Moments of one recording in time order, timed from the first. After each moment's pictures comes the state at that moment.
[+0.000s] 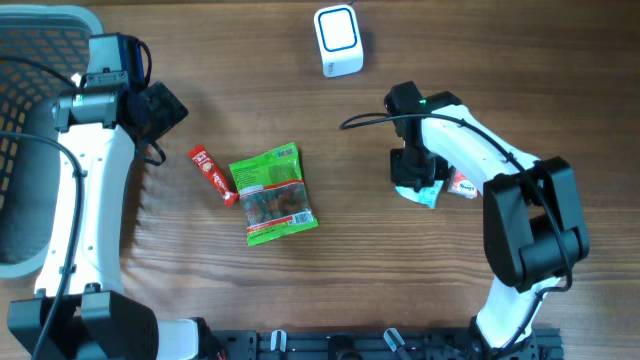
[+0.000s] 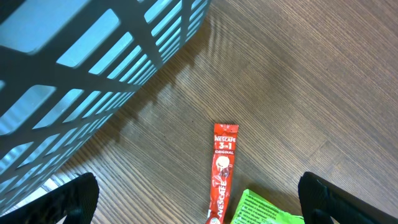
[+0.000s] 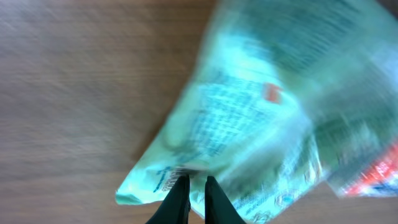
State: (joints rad) left arm 0.09 1.57 1.46 -1.07 -0.23 -0.63; right arm 0.34 1.97 1.32 -1.06 0.11 0.36
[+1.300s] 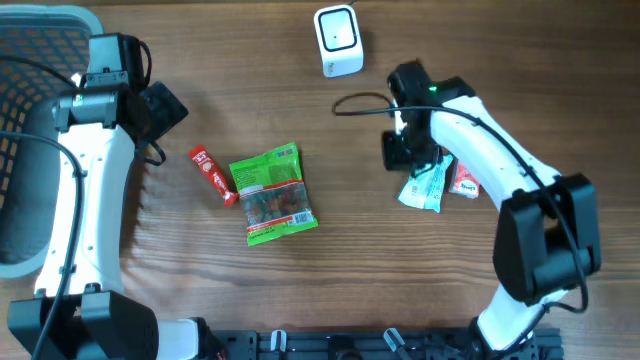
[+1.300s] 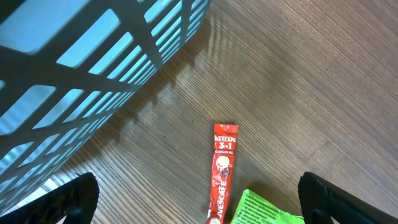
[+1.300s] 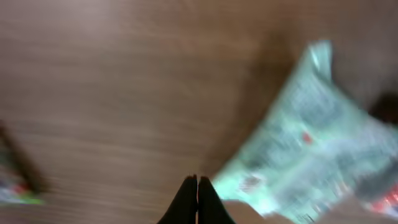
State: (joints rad) left arm 0.09 1.57 1.46 -1.07 -0.23 -0.63; right arm 0.34 1.89 1.41 -1.02 -0.09 0.26
